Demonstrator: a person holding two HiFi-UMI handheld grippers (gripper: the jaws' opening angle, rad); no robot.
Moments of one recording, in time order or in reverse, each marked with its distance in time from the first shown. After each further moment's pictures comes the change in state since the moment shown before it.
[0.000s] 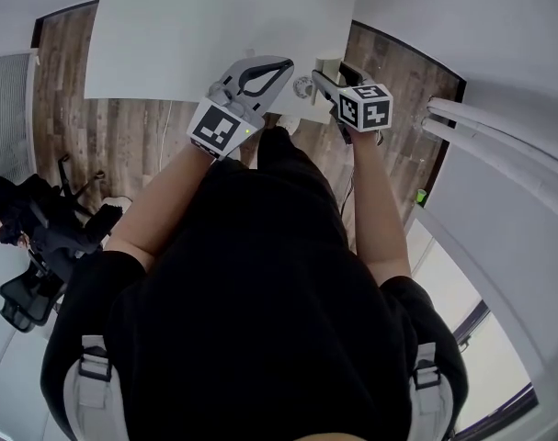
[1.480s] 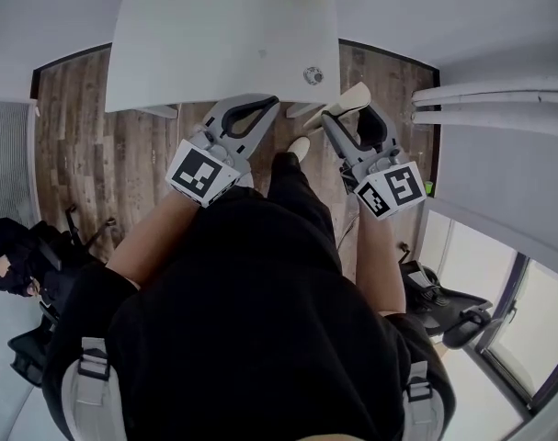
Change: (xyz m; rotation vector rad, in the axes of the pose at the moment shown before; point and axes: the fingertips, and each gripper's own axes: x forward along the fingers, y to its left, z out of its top) left arm -0.209 -0.092 0.078 -0.003 -0.082 -0.138; right arm -0.235 0.268 0.038 -0.160 -0.665 -0.080
